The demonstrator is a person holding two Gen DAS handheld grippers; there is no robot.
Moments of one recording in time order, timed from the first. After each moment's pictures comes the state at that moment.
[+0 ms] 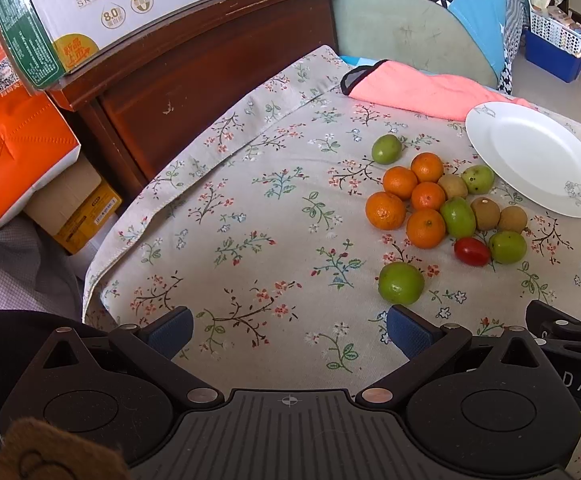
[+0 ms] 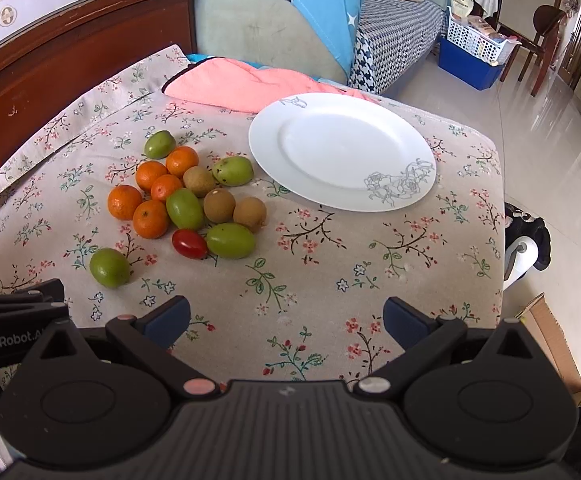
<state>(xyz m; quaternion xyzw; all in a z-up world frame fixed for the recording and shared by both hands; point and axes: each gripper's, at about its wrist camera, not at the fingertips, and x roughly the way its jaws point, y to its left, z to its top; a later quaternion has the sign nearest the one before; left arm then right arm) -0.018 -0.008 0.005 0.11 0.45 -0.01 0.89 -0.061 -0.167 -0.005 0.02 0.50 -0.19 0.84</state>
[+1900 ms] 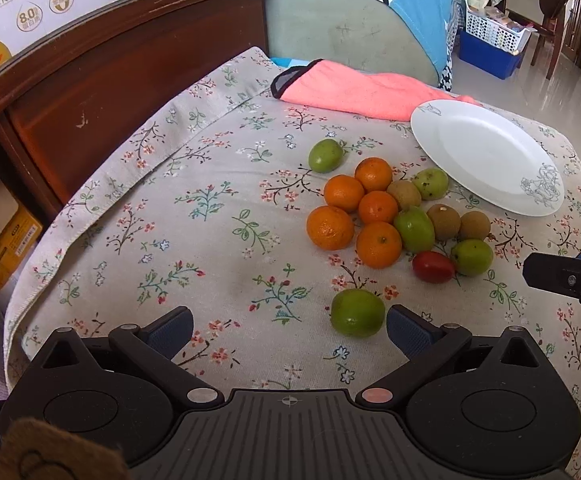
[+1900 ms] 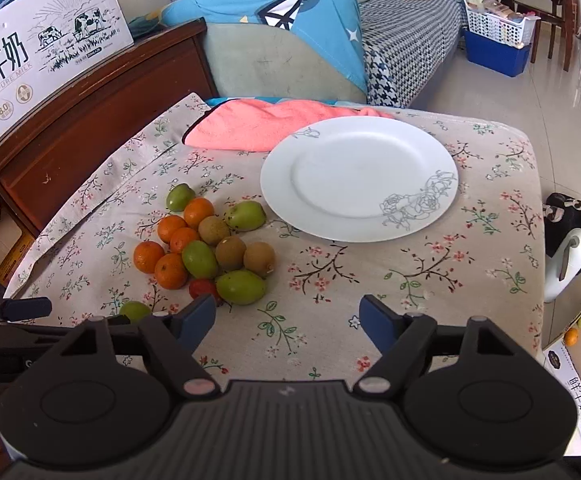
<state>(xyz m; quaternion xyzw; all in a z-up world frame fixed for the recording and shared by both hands) 0.014 -0.016 -0.019 0.09 0.45 -0.13 0.88 -0.058 -0.213 -0.001 0.13 0.46 -0.12 0.87</state>
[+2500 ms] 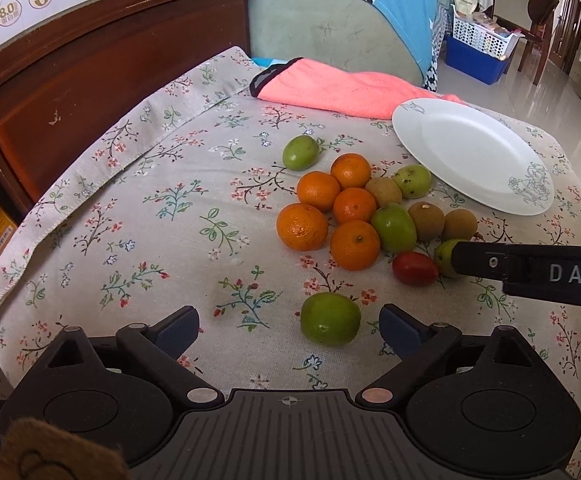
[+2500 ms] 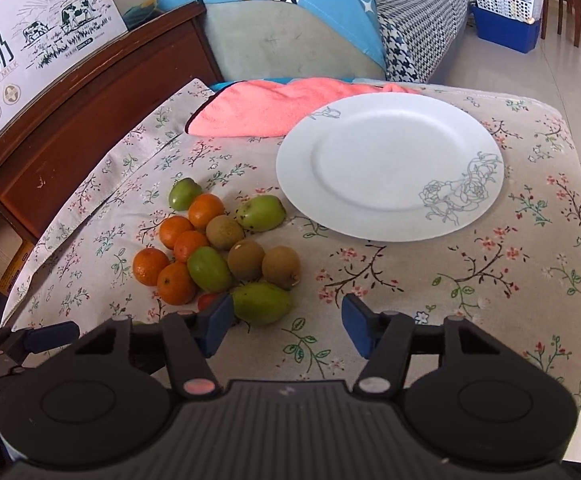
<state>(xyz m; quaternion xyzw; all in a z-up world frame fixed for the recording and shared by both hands) 0.014 -0.028 -0.032 0.08 0.44 -0.15 0.88 -0.029 -0.208 -0.028 0.15 0.47 -0.11 0.86</state>
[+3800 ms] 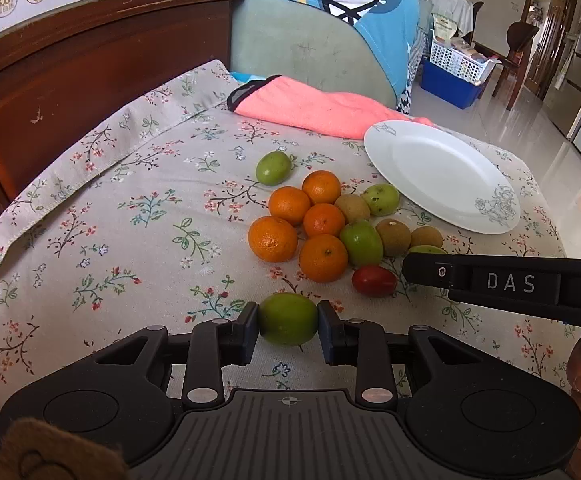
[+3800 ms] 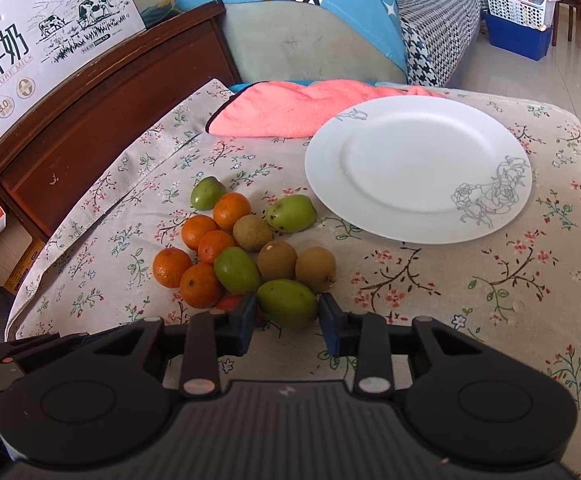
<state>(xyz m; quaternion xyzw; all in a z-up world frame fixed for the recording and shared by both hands) 0.008 -0.022 -0.029 0.04 0.42 -0.19 0.89 -0.027 -0.196 -0.031 0.15 0.45 -0.09 0.87</state>
